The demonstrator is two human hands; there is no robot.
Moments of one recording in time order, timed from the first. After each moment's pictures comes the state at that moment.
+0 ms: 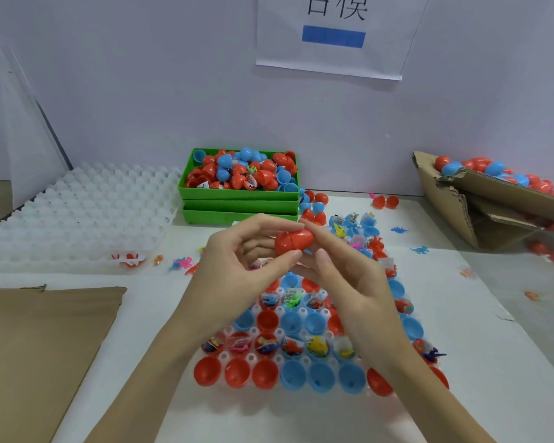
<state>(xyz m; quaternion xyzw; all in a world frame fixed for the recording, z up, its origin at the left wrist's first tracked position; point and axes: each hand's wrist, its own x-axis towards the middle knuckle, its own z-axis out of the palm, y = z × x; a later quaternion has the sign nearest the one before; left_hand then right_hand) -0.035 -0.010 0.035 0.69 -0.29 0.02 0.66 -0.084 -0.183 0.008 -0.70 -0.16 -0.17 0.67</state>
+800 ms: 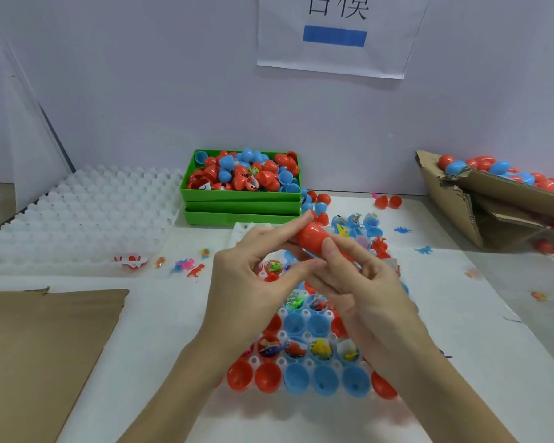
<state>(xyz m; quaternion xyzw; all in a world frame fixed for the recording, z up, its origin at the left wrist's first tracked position) -0.042 -0.028 0.016 0.72 -0.30 0.17 0.61 -0.085 -0.187 0.017 -0.54 -0.02 -0.06 0.84</state>
